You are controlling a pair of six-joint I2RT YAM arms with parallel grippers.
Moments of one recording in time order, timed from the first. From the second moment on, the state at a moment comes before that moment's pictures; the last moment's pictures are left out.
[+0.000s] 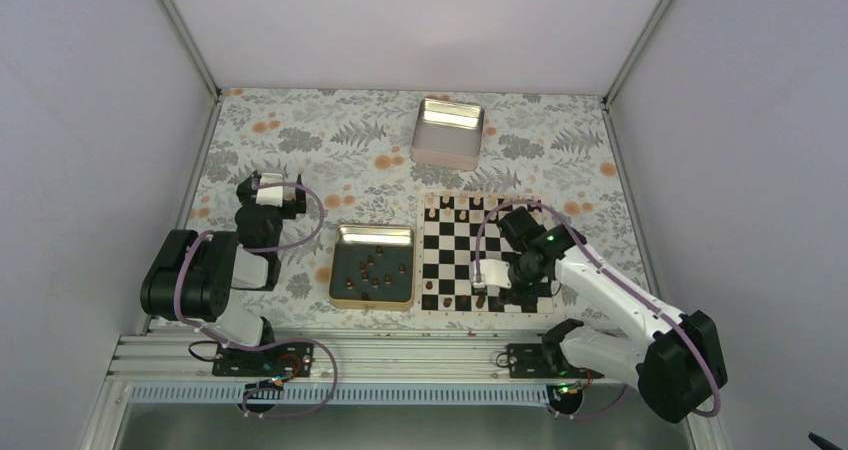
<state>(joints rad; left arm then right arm) -0.03 1.55 0.21 1.27 -0.05 0.12 0.54 1.08 0.65 -1.04 -0.18 -1.00</state>
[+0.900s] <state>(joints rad) -0.03 1.55 0.21 1.27 -0.05 0.12 0.92 1.76 1.37 -0.82 -0.24 -0.87</state>
